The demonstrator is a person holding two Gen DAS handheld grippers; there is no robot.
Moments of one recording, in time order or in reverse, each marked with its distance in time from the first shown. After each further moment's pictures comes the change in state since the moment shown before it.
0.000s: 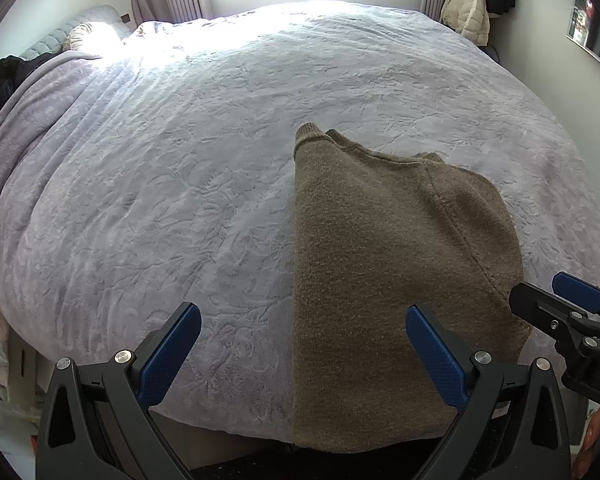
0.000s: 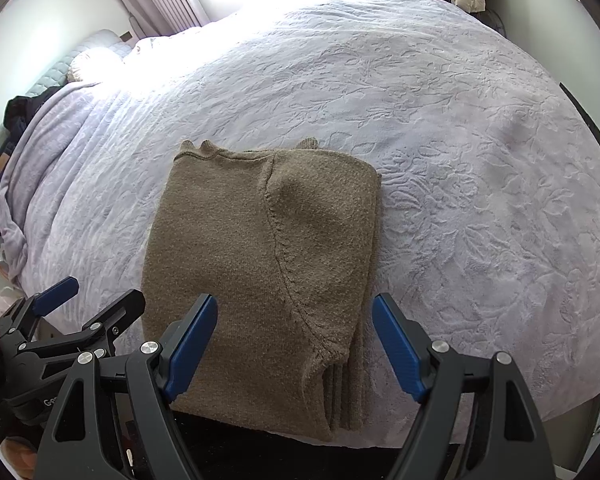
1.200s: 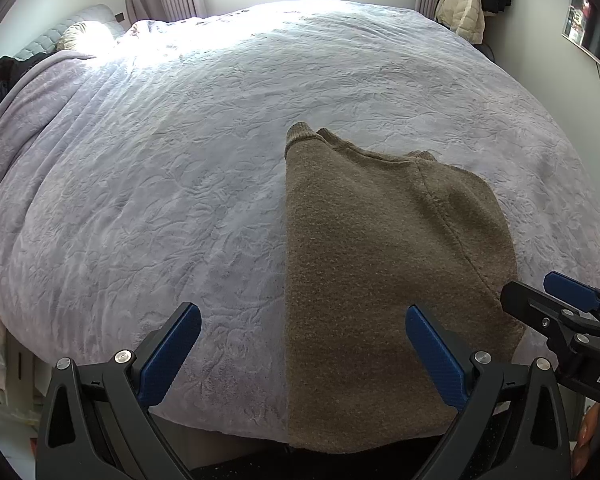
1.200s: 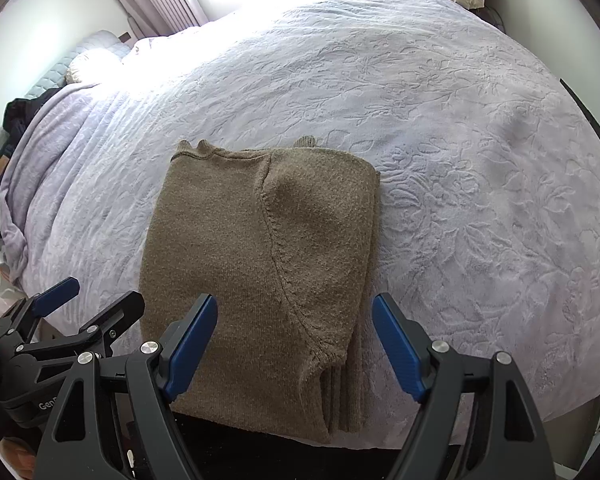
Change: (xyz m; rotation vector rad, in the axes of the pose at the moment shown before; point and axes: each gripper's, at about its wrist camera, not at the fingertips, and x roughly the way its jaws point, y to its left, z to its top) left arm 0.001 -0.003 0.002 0.007 0.006 -0.021; right arm 0.004 -0.004 0.001 0.010 0.004 0.010
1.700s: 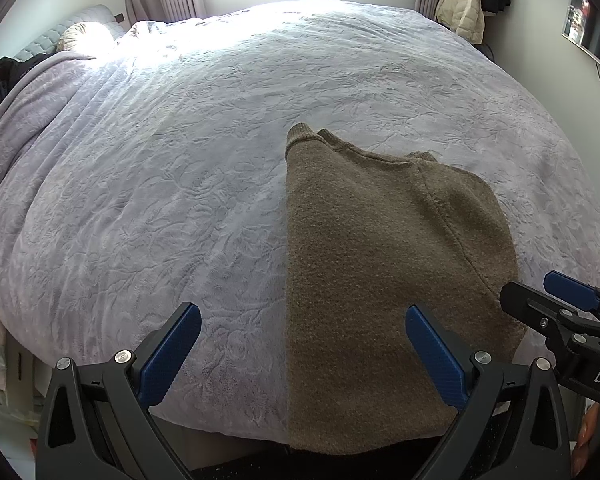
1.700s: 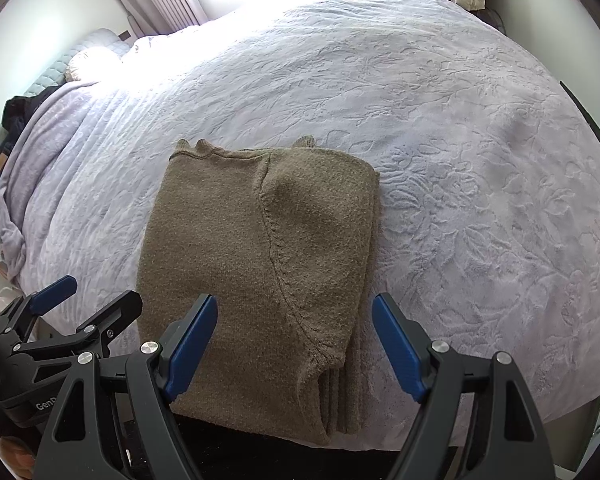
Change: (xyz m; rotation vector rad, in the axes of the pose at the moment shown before) left arm 0.001 0.000 0.001 -0.001 -0.001 0.001; right arm 0.001 0.001 0.001 -0.008 0.004 -0.006
